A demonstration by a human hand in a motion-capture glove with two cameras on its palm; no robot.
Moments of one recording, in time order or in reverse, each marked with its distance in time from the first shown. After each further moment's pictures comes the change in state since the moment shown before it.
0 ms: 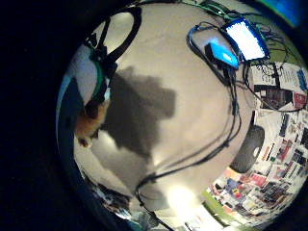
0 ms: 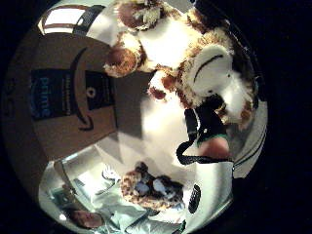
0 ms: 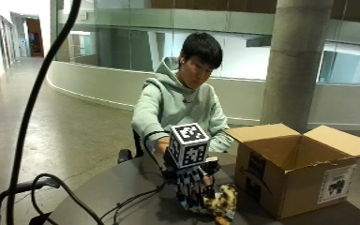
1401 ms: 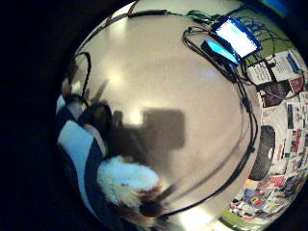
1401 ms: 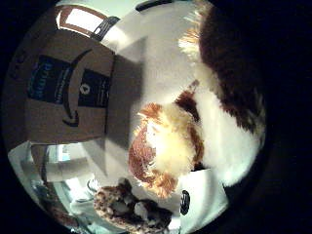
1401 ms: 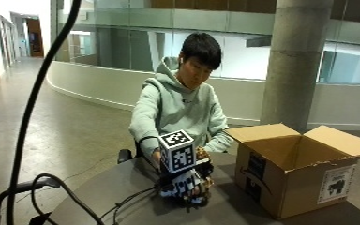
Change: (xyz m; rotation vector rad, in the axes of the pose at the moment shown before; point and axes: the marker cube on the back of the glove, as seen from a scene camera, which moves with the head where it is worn) arm 0.004 0.008 0.037 0.212 -0.133 -0.005
